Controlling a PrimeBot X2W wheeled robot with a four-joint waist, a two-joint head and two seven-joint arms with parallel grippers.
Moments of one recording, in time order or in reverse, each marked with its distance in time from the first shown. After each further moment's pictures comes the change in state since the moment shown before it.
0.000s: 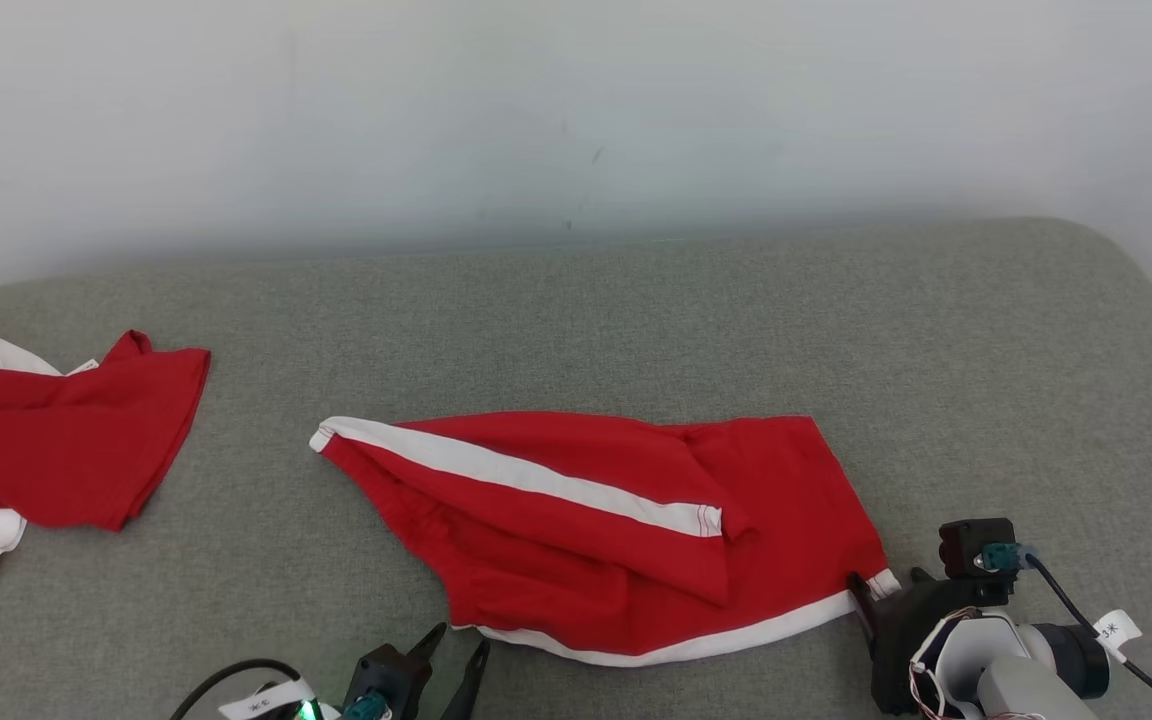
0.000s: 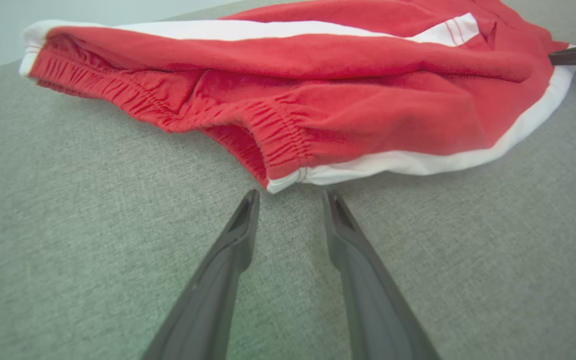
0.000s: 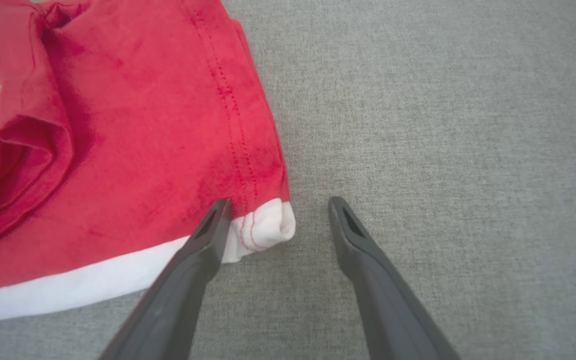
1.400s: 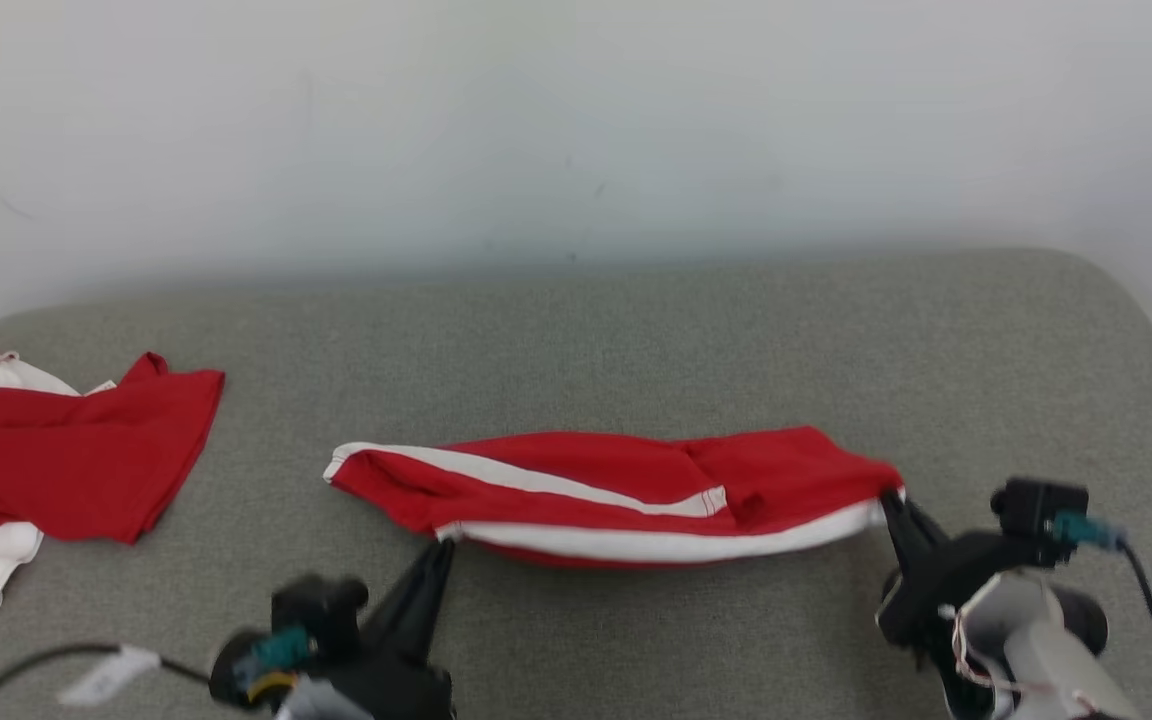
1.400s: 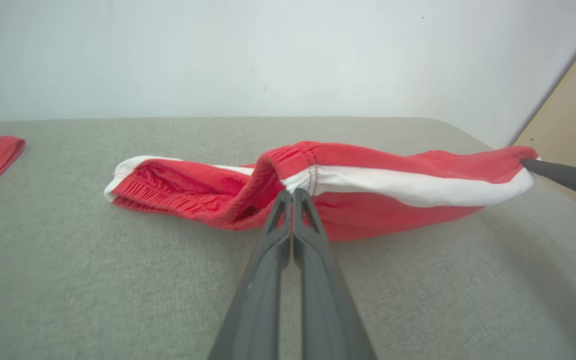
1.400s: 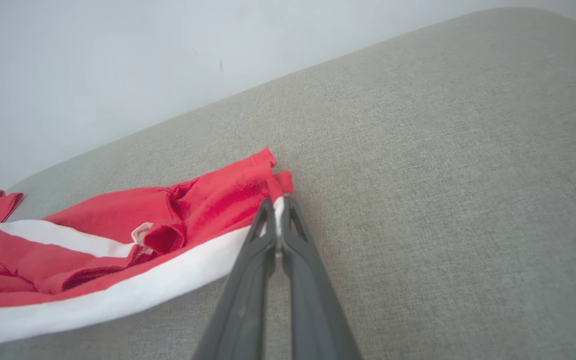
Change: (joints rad) left arm 0.065 0.001 0.159 -0.279 -0.151 -0.021 0.040; right arm 0.069 -0.008 -0.021 -0.231 0.271 0.000 -0.067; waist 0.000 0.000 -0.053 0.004
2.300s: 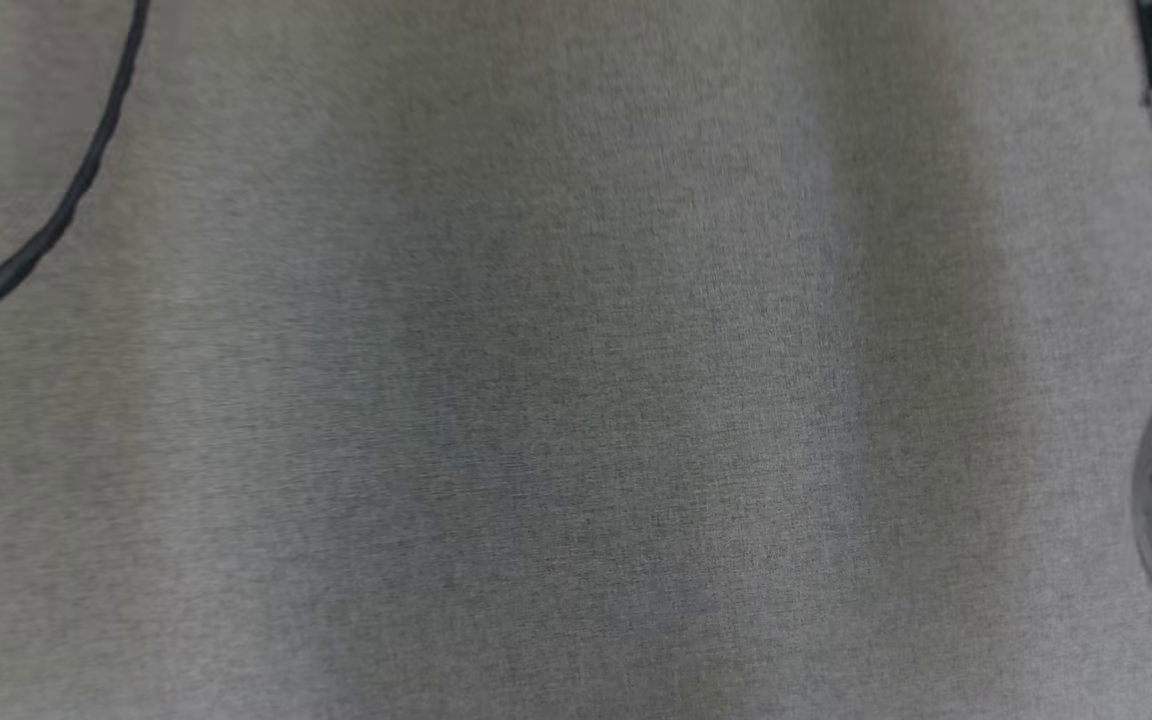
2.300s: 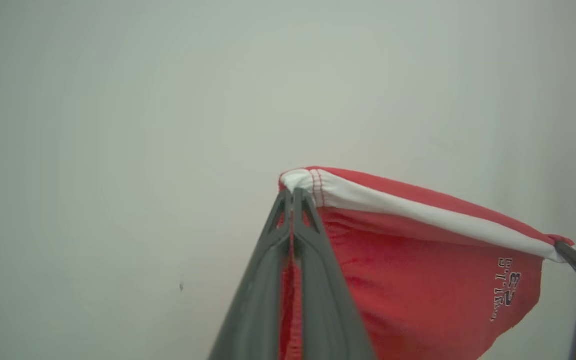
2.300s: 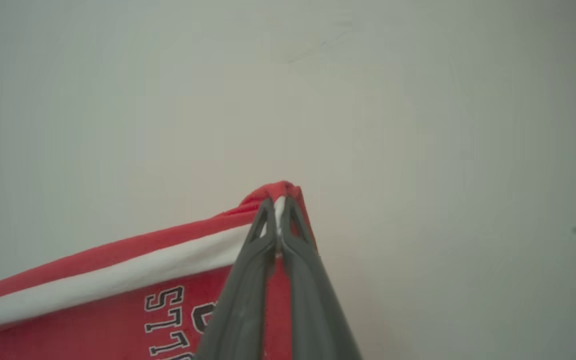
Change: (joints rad) left arm -1.188 0.135 0.176 -0.069 -0.176 -0.008 0.022; right arm -1.103 0.034 -0.093 -0.083 0.086 0.000 -0.267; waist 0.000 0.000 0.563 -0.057
